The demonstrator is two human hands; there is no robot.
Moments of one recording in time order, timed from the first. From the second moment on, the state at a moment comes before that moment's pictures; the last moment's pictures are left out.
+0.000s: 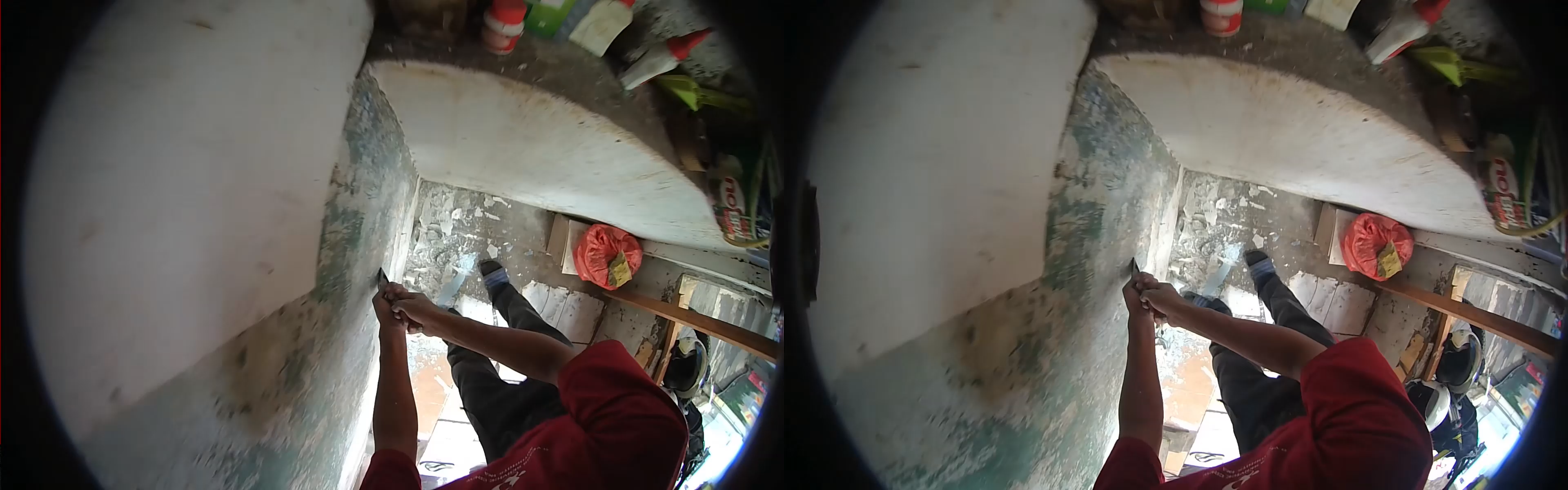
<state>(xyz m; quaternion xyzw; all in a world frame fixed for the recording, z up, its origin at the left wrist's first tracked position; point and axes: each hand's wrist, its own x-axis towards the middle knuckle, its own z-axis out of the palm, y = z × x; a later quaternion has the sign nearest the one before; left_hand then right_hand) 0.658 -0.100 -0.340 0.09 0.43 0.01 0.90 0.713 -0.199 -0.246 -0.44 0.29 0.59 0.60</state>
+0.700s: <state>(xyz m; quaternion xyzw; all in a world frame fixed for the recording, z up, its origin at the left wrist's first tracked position) 0.704 -0.123 -0.465 0.01 0.39 0.08 0.92 0.752 -0.227 -0.373 -0.50 0.19 0.55 0.64</state>
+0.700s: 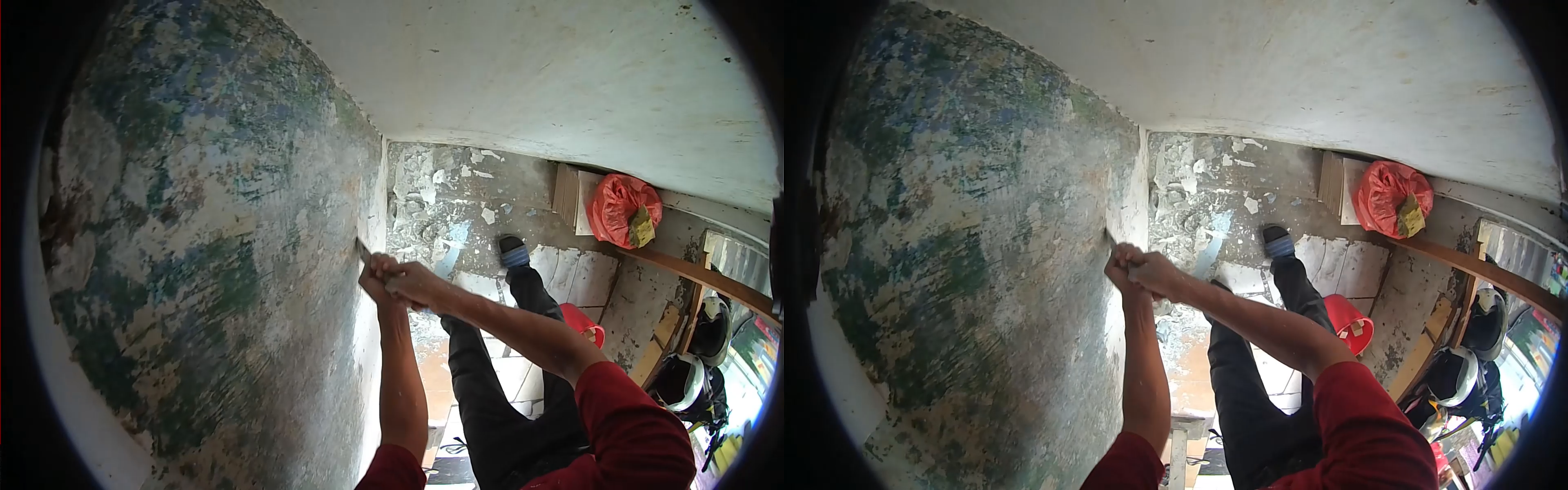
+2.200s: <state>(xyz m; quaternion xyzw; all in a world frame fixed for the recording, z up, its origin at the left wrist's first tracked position) 0.685 -0.119 -0.483 0.20 0.41 0.06 0.89 0.741 -0.222 -0.393 -0.47 0.17 0.58 0.64</state>
